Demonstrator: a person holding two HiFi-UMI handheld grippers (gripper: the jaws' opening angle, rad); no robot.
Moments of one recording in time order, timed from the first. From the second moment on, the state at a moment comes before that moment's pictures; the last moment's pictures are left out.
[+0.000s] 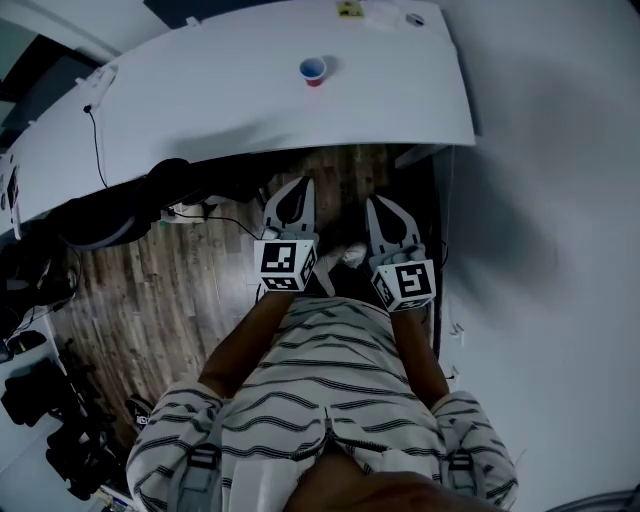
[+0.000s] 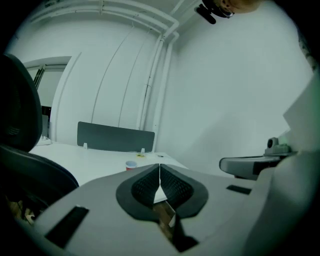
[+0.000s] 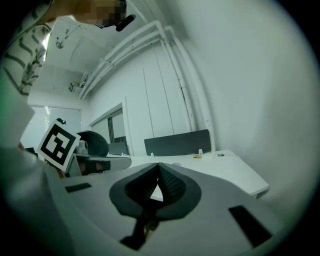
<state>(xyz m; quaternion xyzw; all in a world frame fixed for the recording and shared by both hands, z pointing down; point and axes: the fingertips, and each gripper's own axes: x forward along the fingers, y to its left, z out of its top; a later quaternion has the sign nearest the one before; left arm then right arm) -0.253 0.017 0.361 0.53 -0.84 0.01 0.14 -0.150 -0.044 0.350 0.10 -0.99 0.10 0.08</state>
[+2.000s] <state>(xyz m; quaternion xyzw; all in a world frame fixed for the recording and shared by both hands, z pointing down) -0.473 -0.148 0.531 0.51 -0.83 0.09 0.20 -0.203 -0.059 0.425 0.19 -0.95 0.16 0.16</state>
